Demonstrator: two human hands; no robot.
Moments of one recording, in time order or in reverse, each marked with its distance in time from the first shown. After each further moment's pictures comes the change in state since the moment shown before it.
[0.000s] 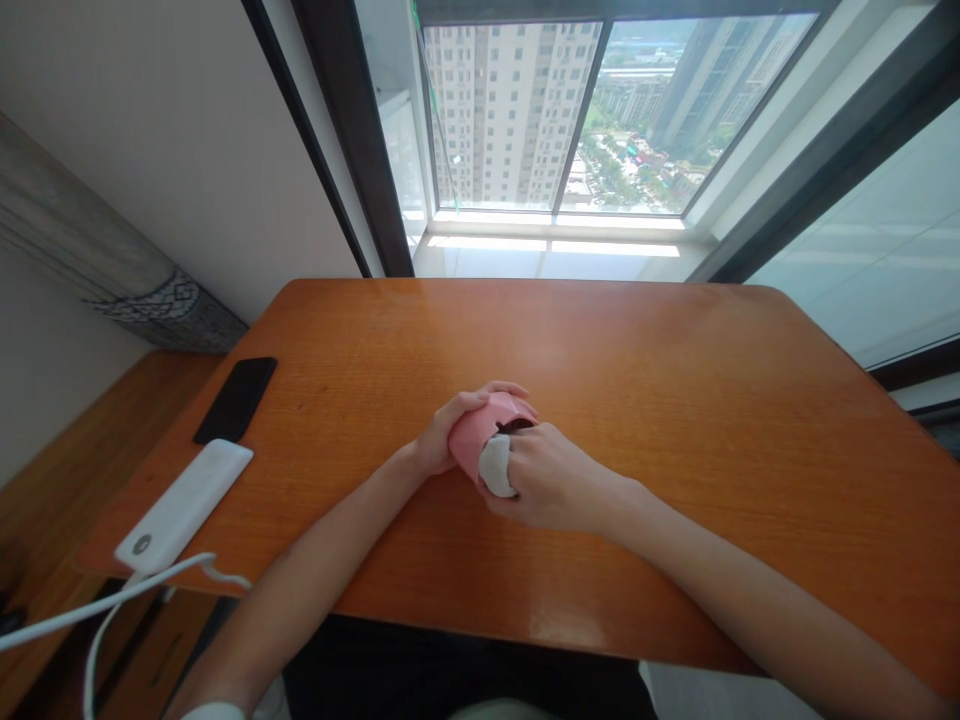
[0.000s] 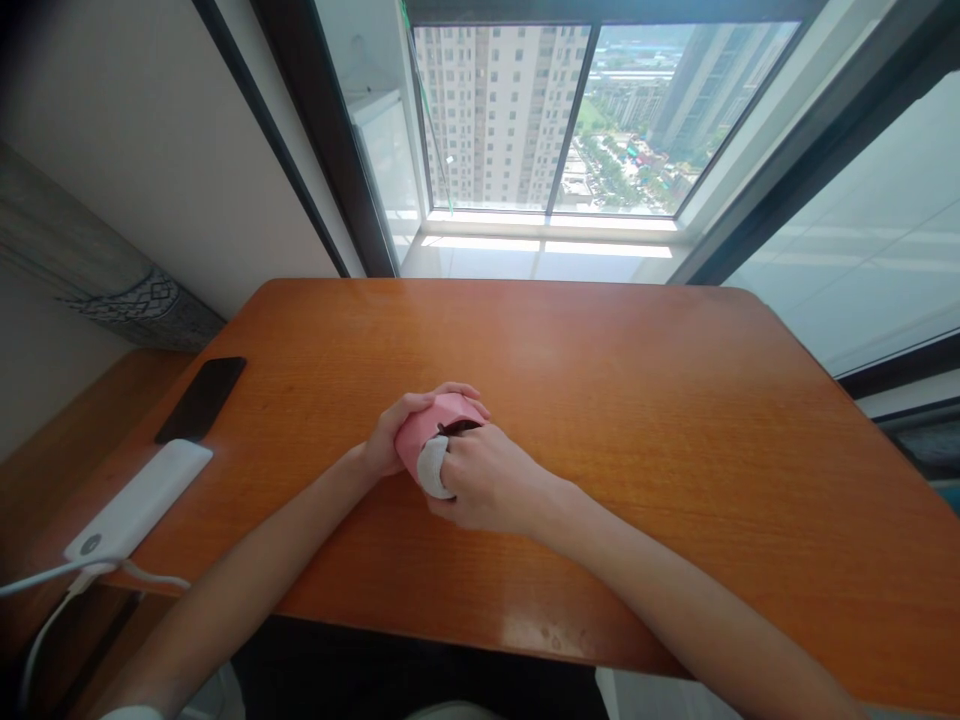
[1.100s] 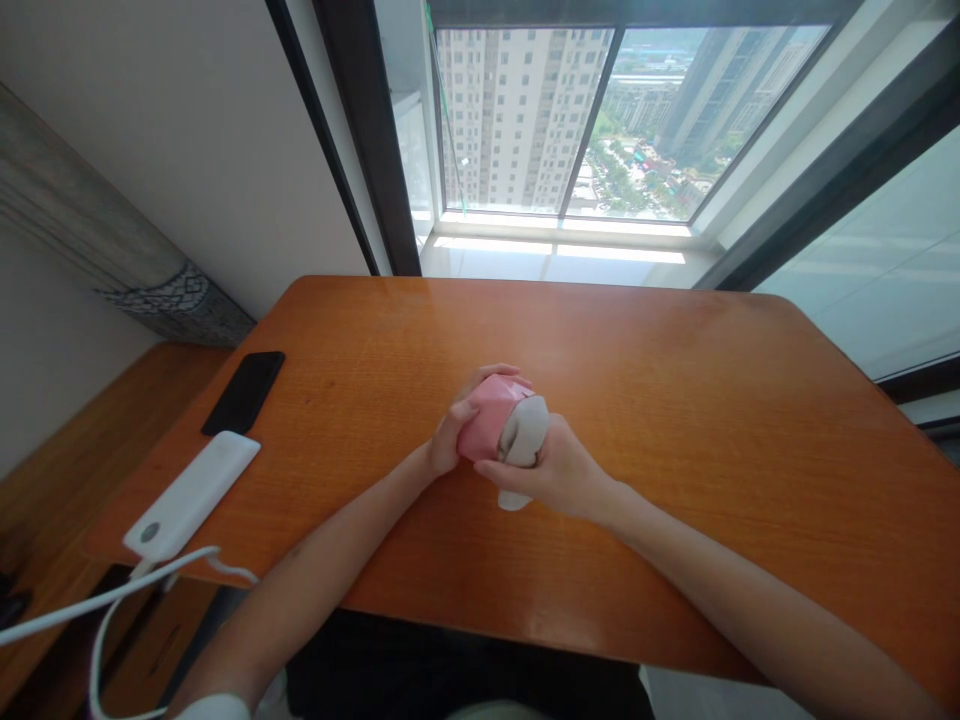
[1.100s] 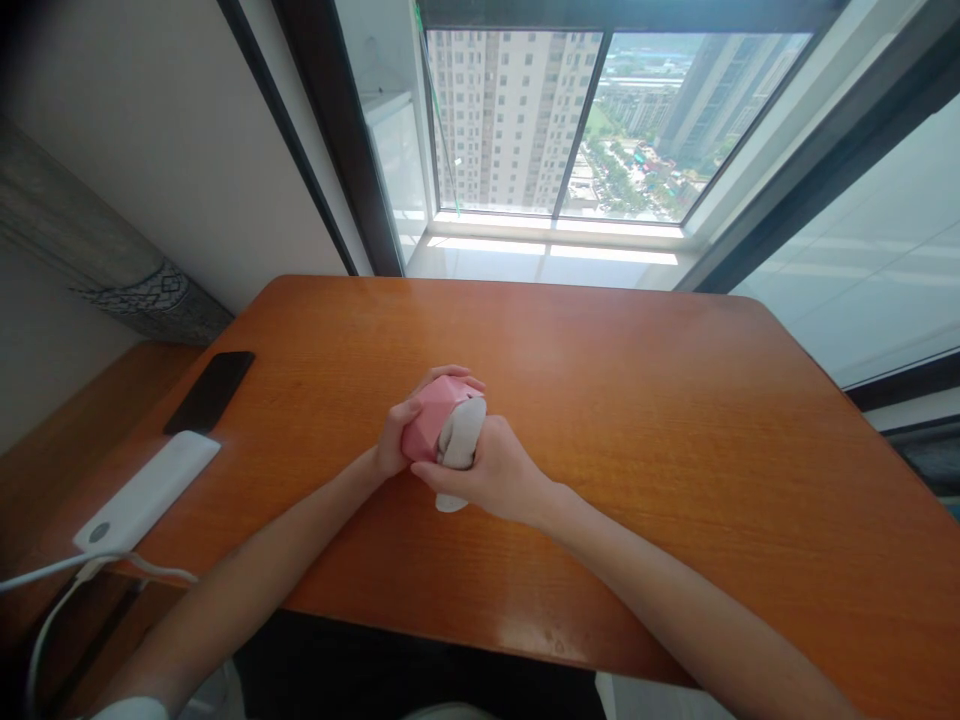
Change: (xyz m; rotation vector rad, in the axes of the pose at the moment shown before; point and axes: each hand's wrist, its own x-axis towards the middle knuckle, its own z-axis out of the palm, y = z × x) left_hand -0.004 -0.008 -0.001 0.213 0.097 0.394; right_hand 0.002 -0.002 0.009 0.730 0.191 0.487
